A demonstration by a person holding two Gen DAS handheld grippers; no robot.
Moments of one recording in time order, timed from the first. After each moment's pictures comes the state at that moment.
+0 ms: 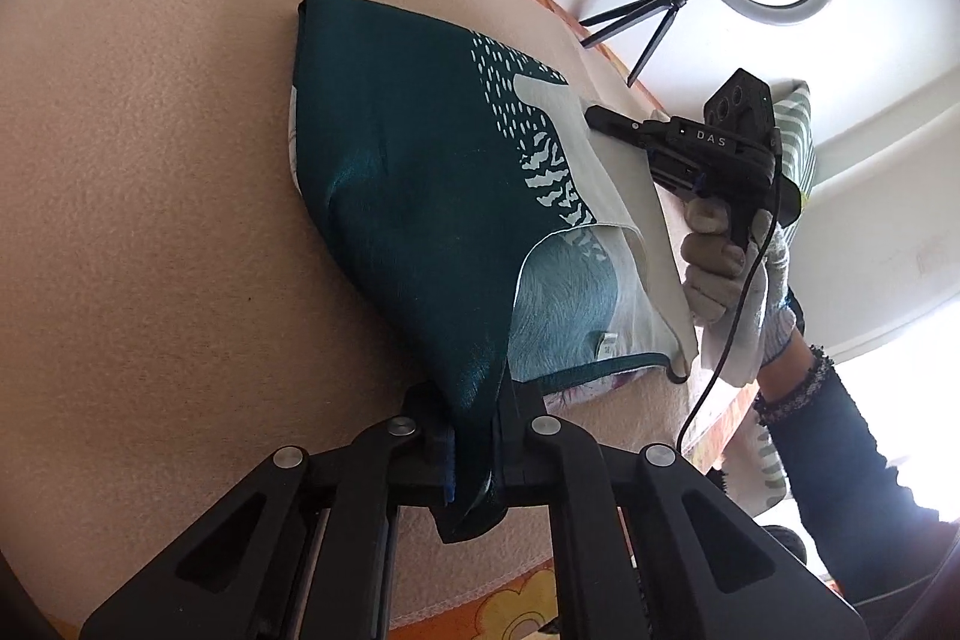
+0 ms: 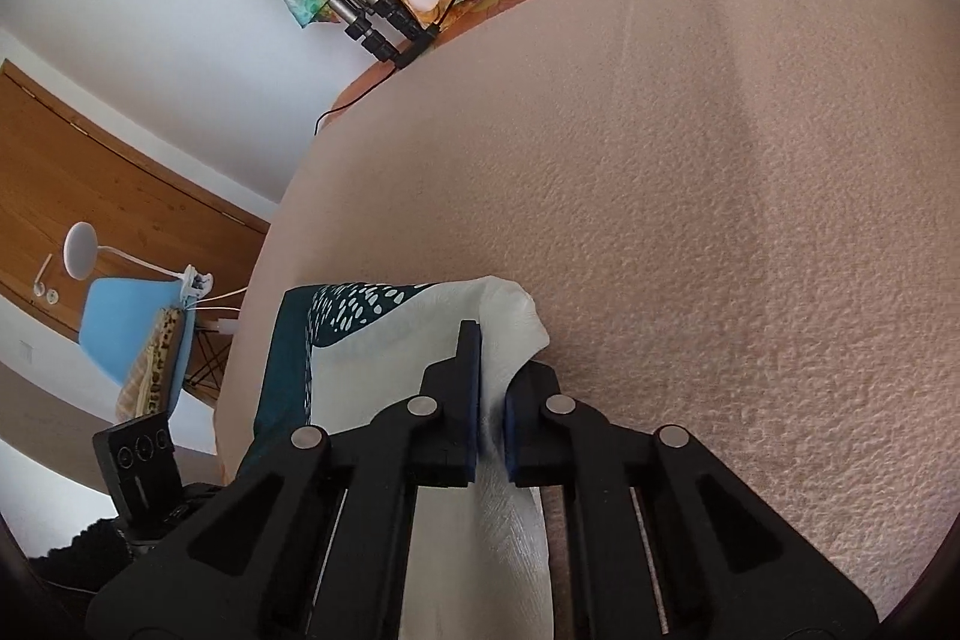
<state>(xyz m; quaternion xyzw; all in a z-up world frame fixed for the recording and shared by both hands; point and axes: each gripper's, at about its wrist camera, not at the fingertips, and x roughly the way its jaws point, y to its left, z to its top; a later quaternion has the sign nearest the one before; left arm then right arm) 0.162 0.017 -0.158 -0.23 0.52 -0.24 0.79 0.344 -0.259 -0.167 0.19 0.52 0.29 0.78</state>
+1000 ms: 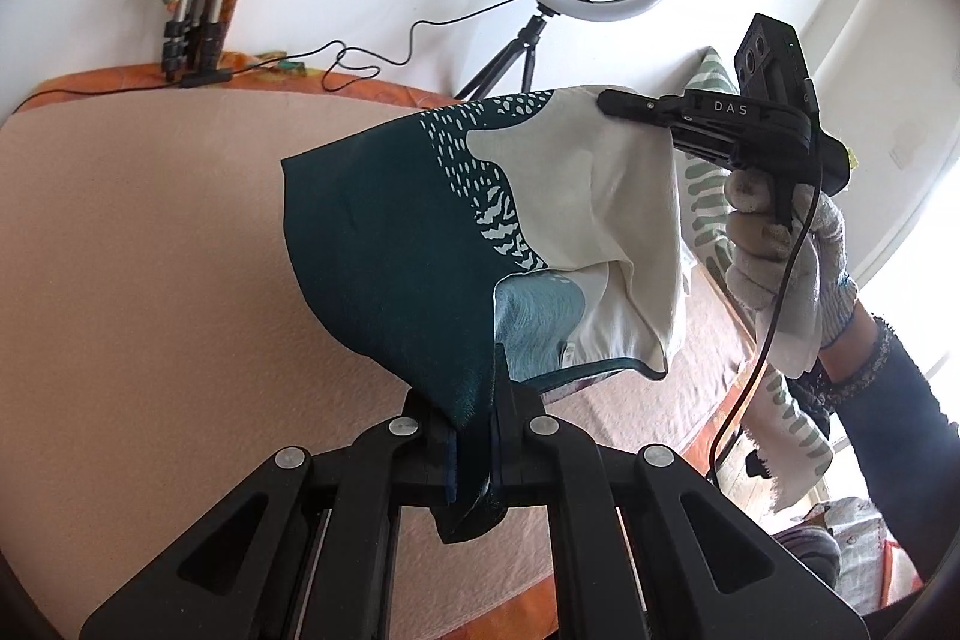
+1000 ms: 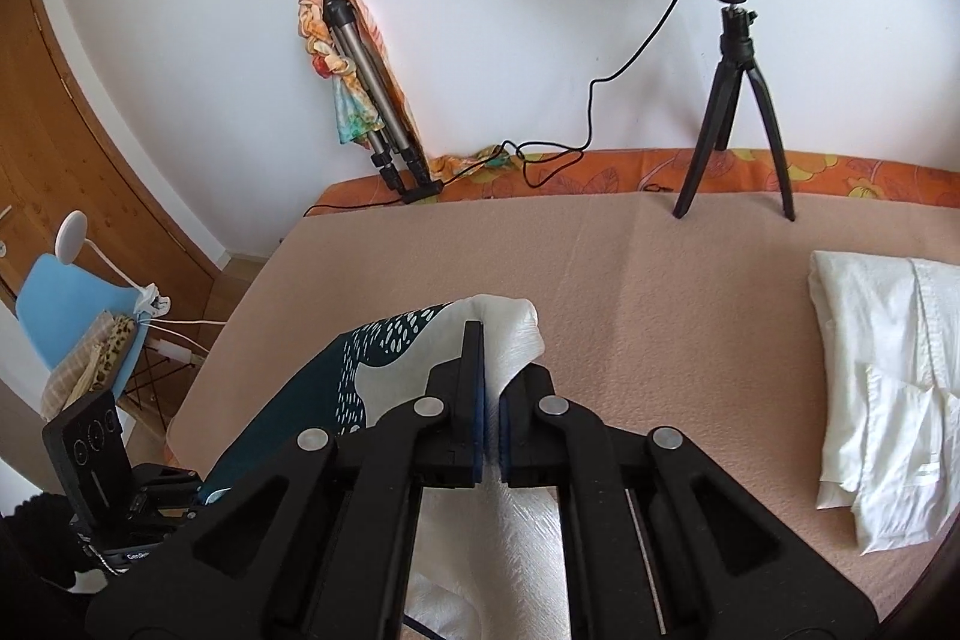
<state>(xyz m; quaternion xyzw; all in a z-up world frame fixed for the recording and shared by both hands) 0.176 -0.054 -0.072 -0.13 0.40 -0.31 0.85 0.297 -0.305 0.006 0.09 0.41 0.22 0.88</state>
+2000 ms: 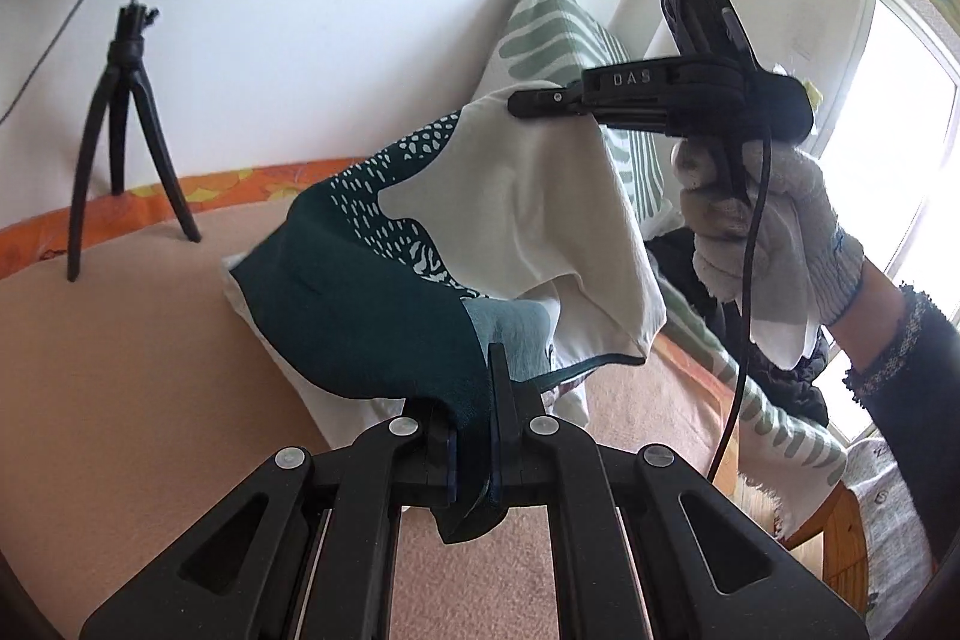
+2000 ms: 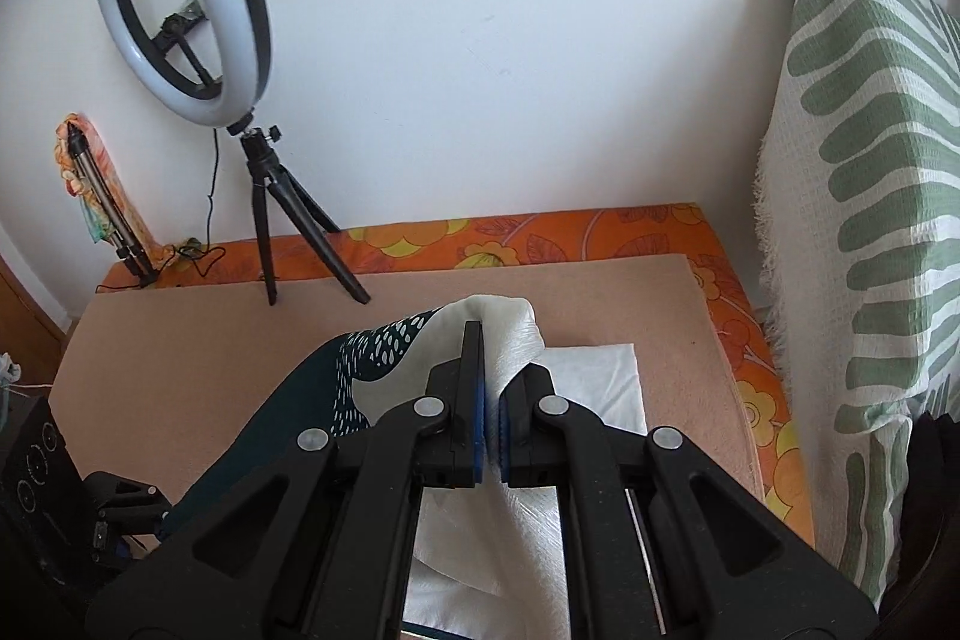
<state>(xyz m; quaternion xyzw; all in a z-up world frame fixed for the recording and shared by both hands) 0.275 -0.373 -0.078 -0.03 0.35 -0.47 0.81 0.353 -0.623 0.021 0.05 0.41 0.01 0.91</state>
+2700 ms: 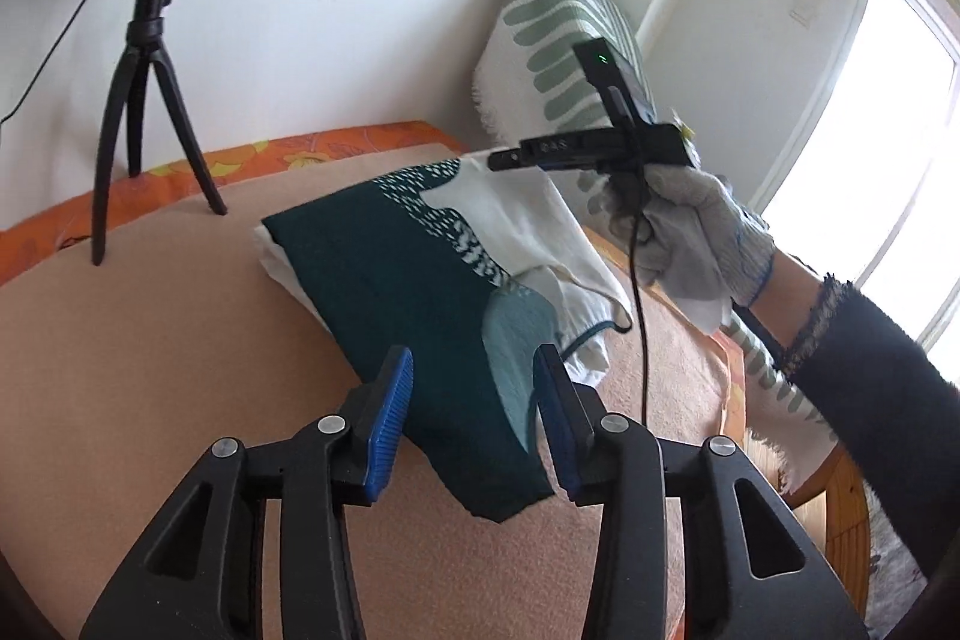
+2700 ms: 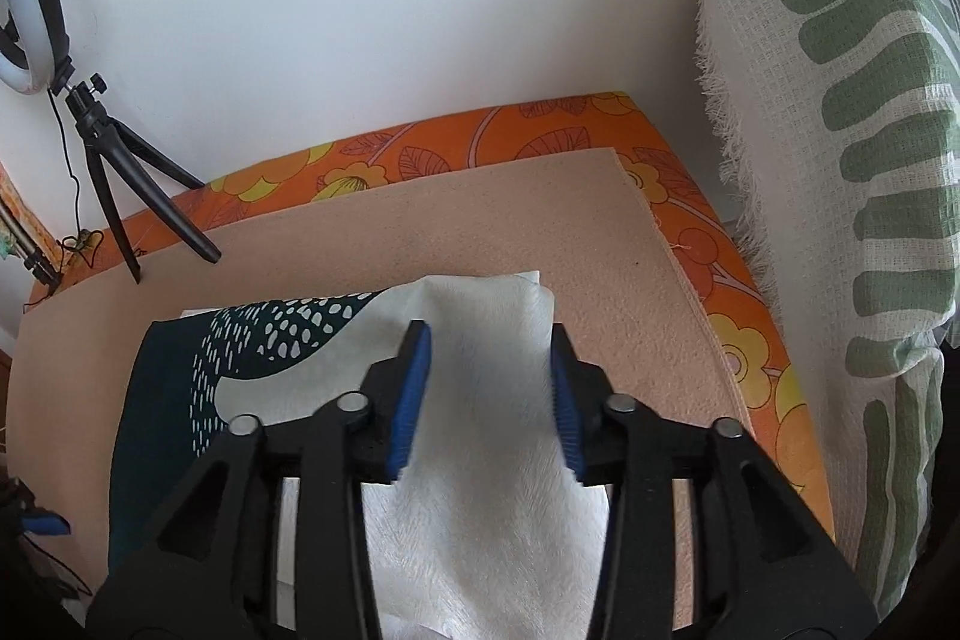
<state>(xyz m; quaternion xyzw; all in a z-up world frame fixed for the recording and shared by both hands) 0.295 -0.338 -0.063 -0.01 0.38 -0.47 0.80 0.387 -0.681 -0.066 0.07 0.47 -0.08 0.88</state>
